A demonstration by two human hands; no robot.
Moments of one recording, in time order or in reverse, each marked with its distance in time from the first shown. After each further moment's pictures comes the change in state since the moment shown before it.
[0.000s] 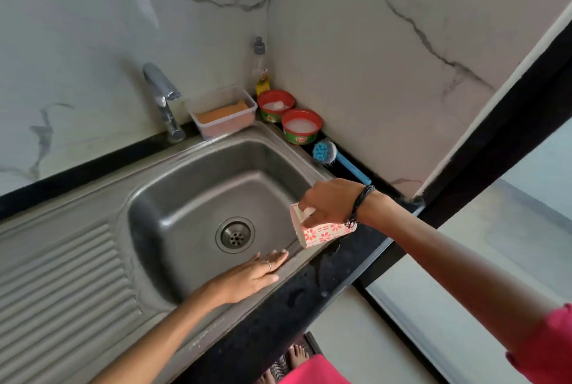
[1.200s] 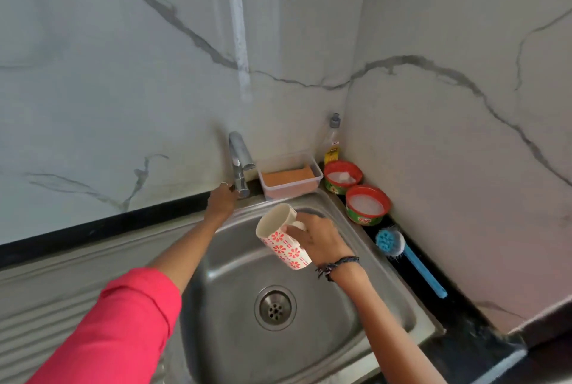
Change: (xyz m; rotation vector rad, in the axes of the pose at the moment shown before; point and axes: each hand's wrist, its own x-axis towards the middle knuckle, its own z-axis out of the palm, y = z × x) left_hand 0.007 -0.104 -0.245 -0.365 1.087 -0.809; right_hand 0.121 -0.029 -0.037 0.725 0.417 0.082
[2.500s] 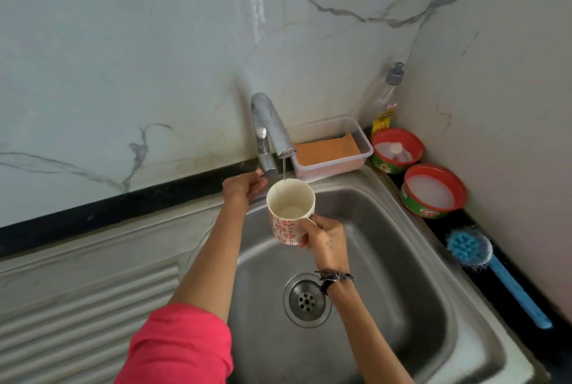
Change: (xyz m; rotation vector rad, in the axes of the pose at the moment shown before) left_hand 0.090 -0.054 0.041 -1.074 -0.114 -0.582; right_hand 0.098 0.024 0.126 0.832 0.283 0.250
